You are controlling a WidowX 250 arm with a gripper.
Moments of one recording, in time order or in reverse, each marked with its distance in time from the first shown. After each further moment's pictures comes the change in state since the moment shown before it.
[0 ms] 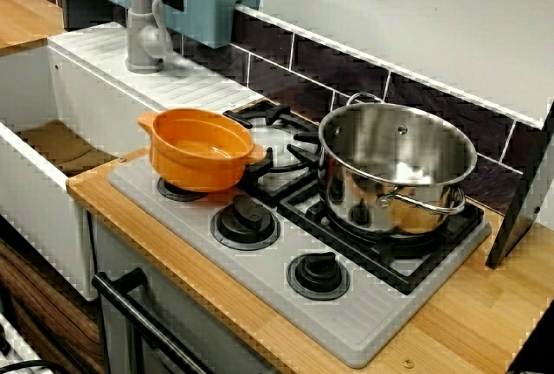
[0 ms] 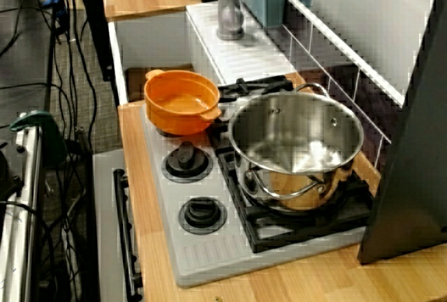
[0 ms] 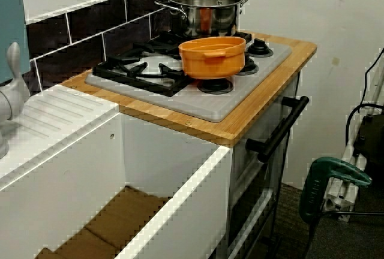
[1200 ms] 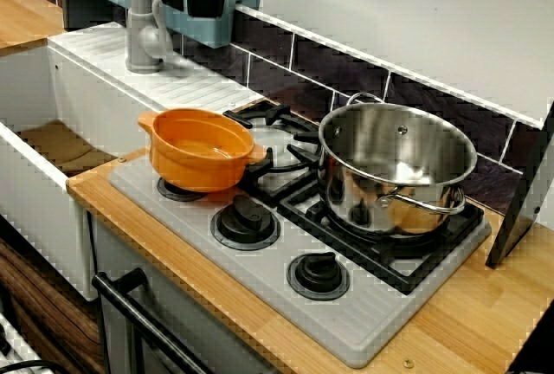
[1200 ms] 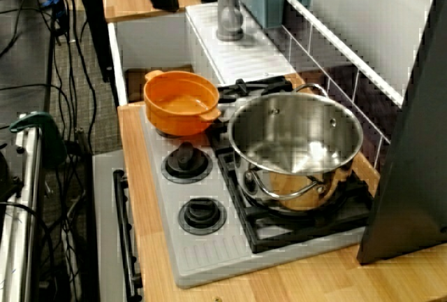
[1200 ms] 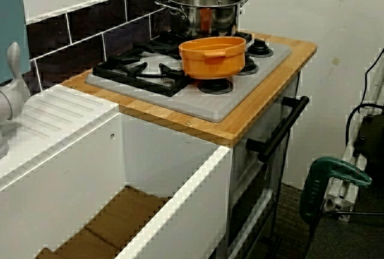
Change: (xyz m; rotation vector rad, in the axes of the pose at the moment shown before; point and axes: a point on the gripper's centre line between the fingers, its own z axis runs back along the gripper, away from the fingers) arm -0.039 0.010 -0.056 0.057 0.074 0.093
